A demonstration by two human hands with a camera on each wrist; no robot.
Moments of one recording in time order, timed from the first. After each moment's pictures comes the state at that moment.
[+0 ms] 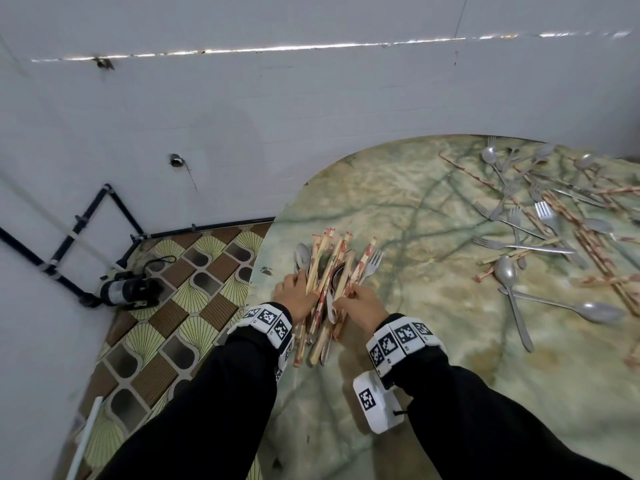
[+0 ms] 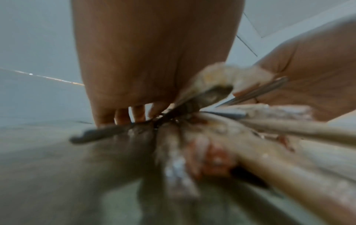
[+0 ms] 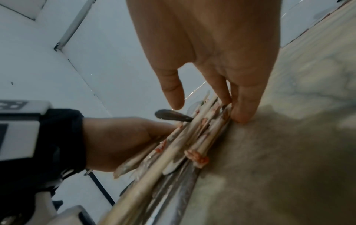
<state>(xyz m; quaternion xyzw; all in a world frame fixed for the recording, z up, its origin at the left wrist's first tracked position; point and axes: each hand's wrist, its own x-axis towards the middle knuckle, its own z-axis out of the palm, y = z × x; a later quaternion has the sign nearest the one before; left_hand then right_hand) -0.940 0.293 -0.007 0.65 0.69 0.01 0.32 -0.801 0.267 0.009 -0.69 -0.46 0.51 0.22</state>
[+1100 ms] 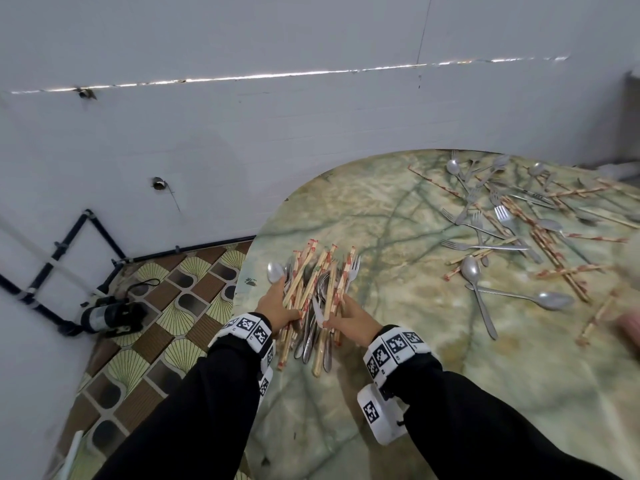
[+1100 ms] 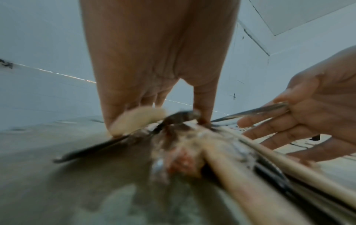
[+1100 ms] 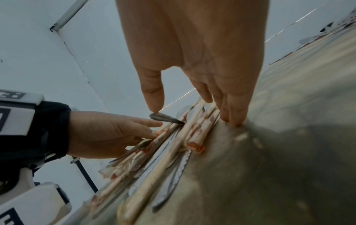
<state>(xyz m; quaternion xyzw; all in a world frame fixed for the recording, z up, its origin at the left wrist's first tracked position) -0.948 0.282 -0.002 0.63 0.64 0.16 0.41 -0.778 0.230 0.023 -0.63 -0.51 0.53 0.23</state>
